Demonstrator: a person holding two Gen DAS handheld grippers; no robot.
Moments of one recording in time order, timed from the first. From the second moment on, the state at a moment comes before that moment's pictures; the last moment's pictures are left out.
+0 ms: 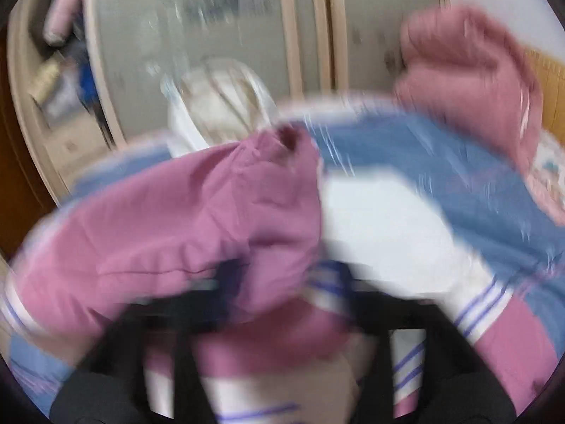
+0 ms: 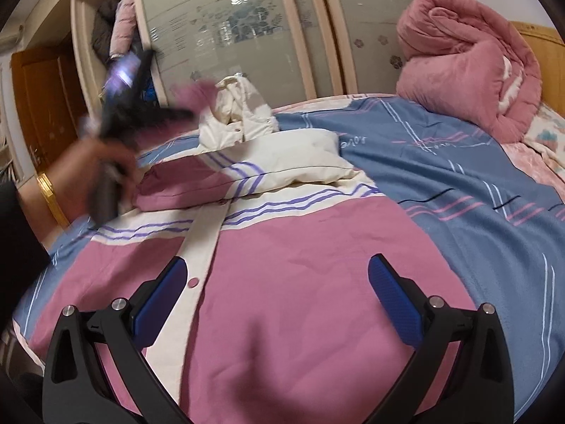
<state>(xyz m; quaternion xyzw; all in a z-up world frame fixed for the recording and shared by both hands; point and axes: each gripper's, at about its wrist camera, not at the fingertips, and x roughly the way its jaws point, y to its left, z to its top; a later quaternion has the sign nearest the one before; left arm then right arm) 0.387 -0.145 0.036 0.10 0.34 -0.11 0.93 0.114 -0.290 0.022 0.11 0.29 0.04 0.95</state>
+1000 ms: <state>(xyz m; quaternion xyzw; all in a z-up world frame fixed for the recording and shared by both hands) 0.111 0.012 0.028 0.00 0.29 -0.04 0.96 0.097 -0.275 0.013 0.08 0.30 0.05 0.95</state>
